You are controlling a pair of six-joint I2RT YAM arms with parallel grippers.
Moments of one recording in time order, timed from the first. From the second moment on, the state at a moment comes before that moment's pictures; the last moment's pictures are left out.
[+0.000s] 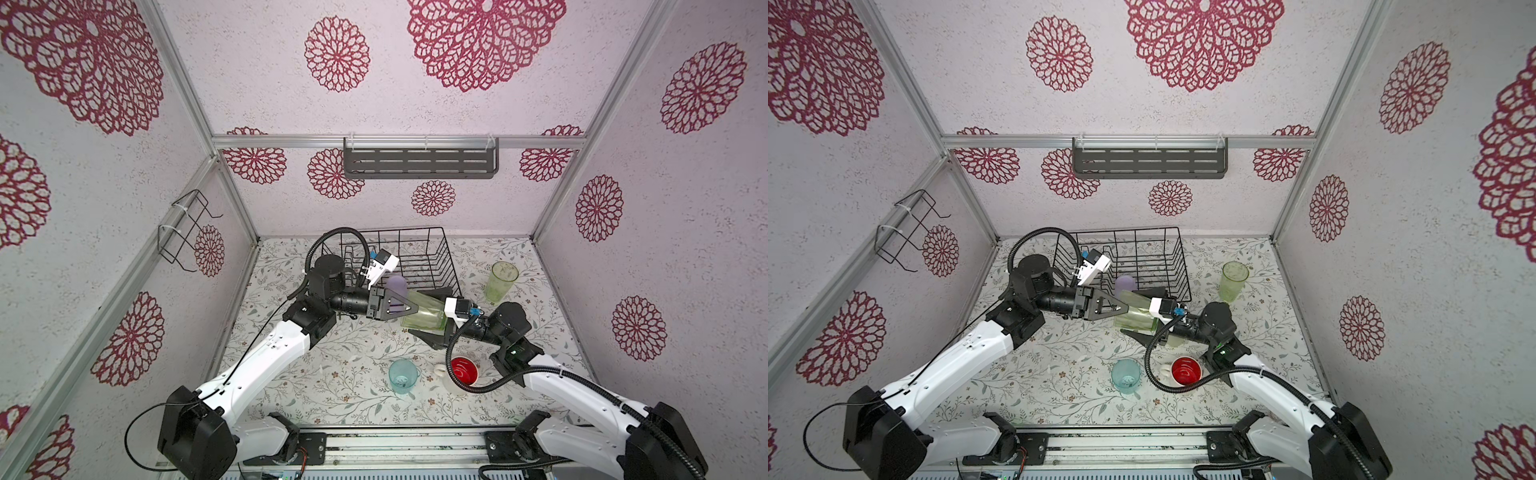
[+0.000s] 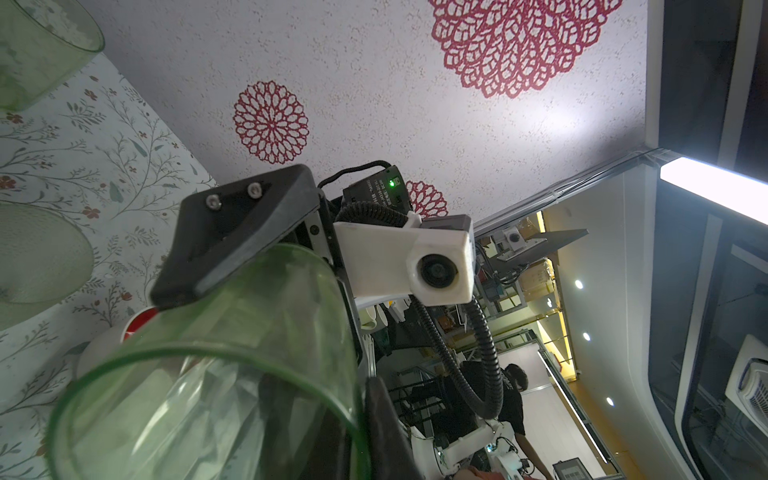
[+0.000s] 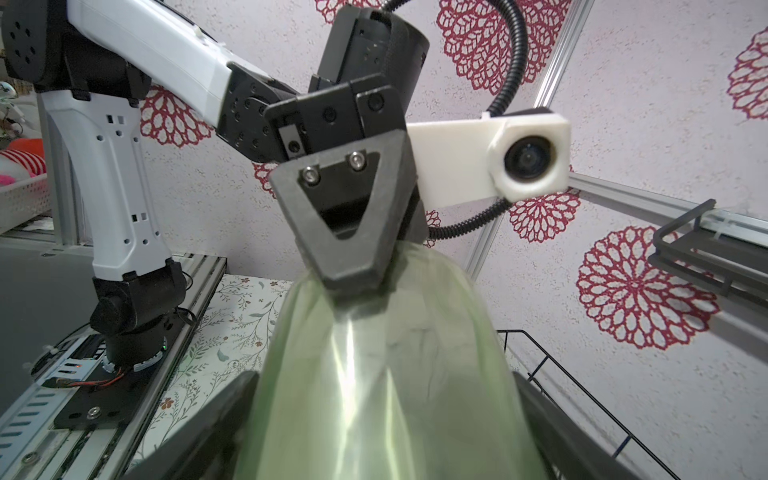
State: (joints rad) left arm -0.56 1.29 1.03 0.15 1.14 -0.94; right arm 0.64 1.07 0.58 0.69 -0.73 -0.15
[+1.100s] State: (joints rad) left arm -0.56 1.30 1.05 0.22 1.14 -1.02; right arm 0.64 1.07 0.59 0.69 -0.71 -0.14
